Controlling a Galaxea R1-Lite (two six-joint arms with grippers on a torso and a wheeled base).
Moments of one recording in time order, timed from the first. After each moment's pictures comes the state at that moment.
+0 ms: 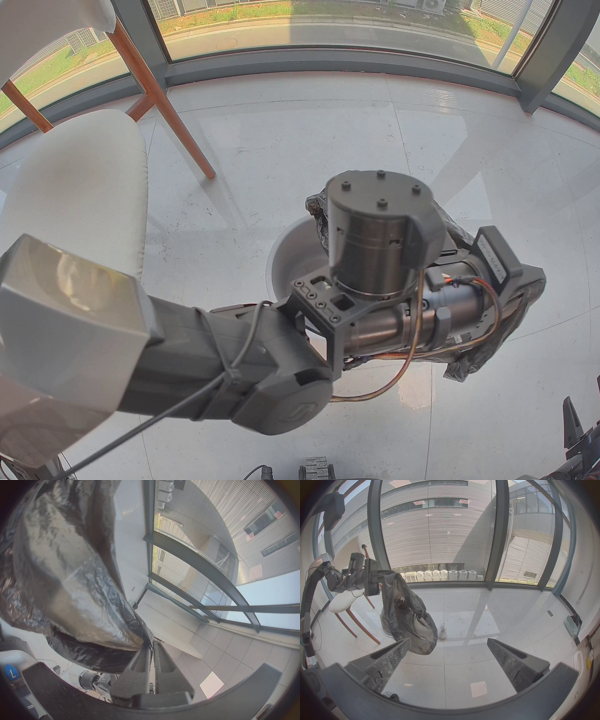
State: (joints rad) left arm -1.02 2.07 -1.38 -0.77 -0.47 -1.41; right arm 0.00 0.02 -0.02 0.00 -0.02 0.01
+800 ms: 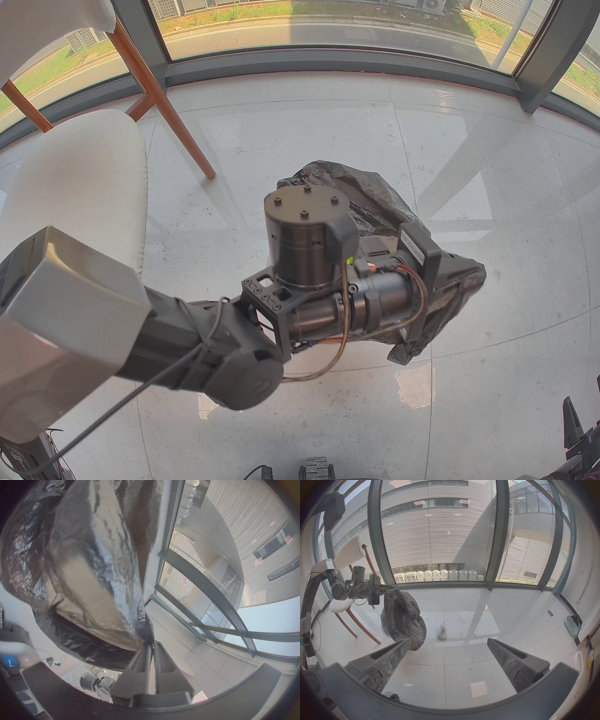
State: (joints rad) left arm -0.88 2.07 -1.24 -0.90 -0.51 -1.58; right arm 0.00 0.02 -0.02 0.00 -0.02 0.01
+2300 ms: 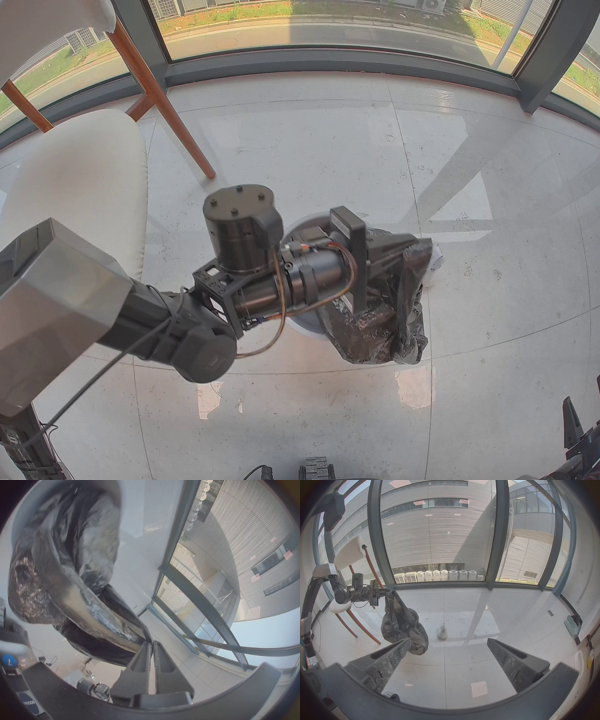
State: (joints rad) left arm -0.73 2.06 -1.13 -1.06 -0.53 -1.71; right arm 0.00 0.02 -0.02 0.00 -0.02 0.01
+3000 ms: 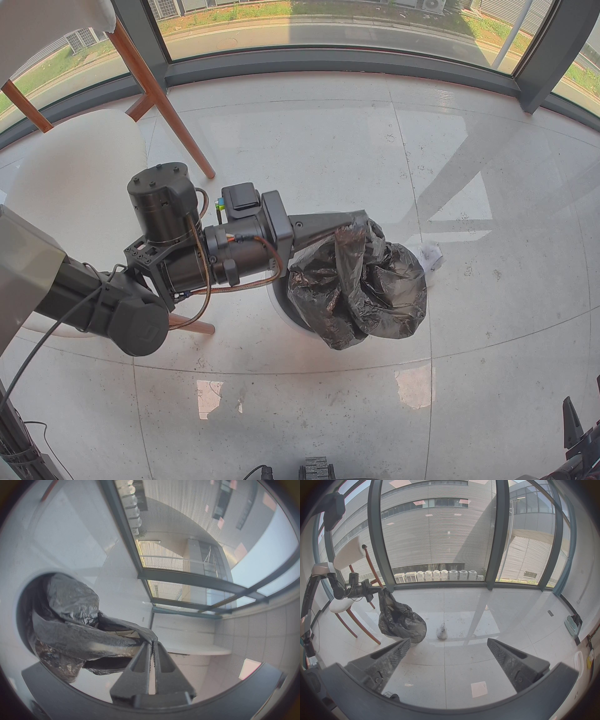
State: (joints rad) left arm -0.55 1.94 -1.03 -1.04 -0.70 -1.07; right arm 0.00 0.02 -0.02 0.00 -0.02 0.01
